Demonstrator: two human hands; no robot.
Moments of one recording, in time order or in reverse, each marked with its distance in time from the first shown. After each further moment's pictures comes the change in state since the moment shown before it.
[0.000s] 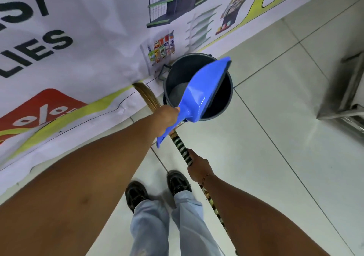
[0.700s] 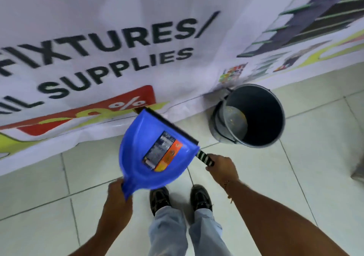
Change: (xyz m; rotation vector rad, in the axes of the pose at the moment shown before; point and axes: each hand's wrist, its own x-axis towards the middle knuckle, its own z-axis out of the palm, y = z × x) left_hand -0.093 -0.331 -0.082 -0.163 0.638 0.063; right_hand -0.016 -0.113 0.034 -0.443 0.161 -0.230
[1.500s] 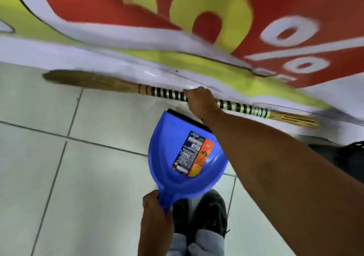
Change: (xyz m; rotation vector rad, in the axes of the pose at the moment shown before) left_hand 0.109 -0.145 0.158 -0.492 0.113 -0.558; right_hand 0.285 -0.269 0.232 -0.713 -0.032 -0.807
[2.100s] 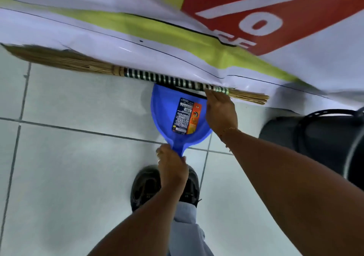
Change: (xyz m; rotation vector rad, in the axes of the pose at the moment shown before) left_hand 0.004 0.079 0.091 0.218 -0.121 0.043; right_hand -0.118 0.104 0.054 0.163 0.397 0.226
